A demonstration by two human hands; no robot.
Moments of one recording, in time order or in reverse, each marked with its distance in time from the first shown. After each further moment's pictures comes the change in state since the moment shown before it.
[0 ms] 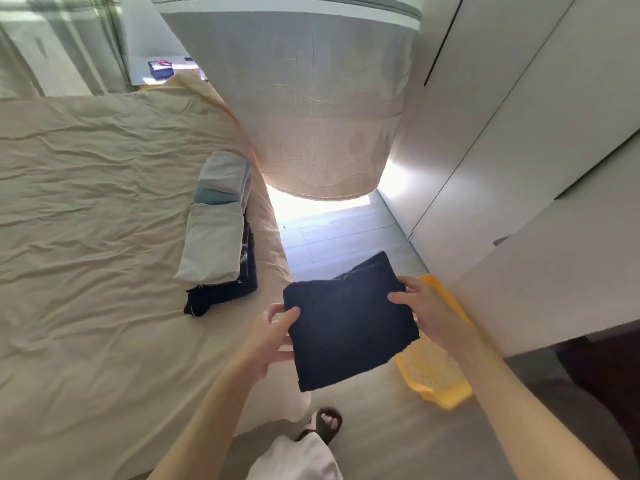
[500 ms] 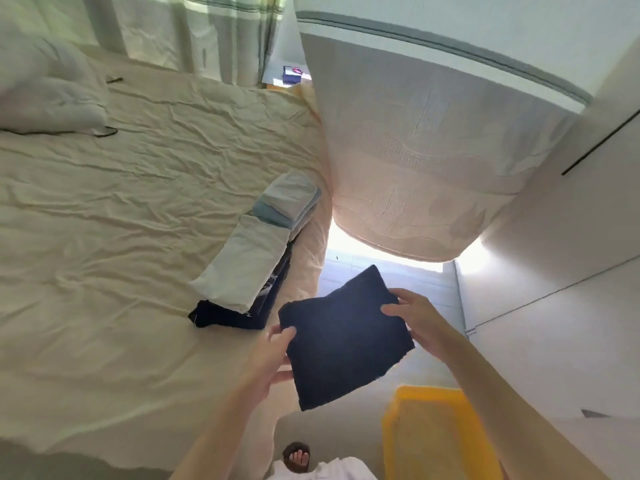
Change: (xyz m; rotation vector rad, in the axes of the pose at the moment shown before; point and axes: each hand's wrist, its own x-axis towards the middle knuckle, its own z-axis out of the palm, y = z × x) left_hand 0.123 0.043 0.035 -0.380 0.420 -0.031; right_hand 0.220 -0.109 0.007 -0.351 -0.366 -0.070
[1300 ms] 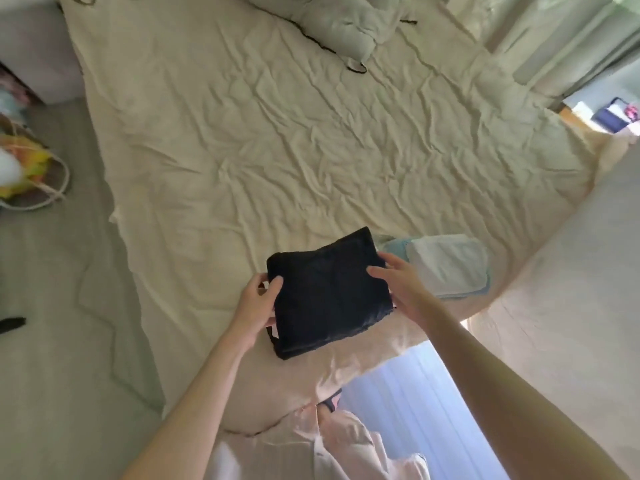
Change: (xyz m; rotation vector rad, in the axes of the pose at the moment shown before) left_hand 0.140 0.076 -0.060 -0.476 0.814 0.065; right_hand 0.307 -0.166 0.189 -0.335 -0.775 -0.014
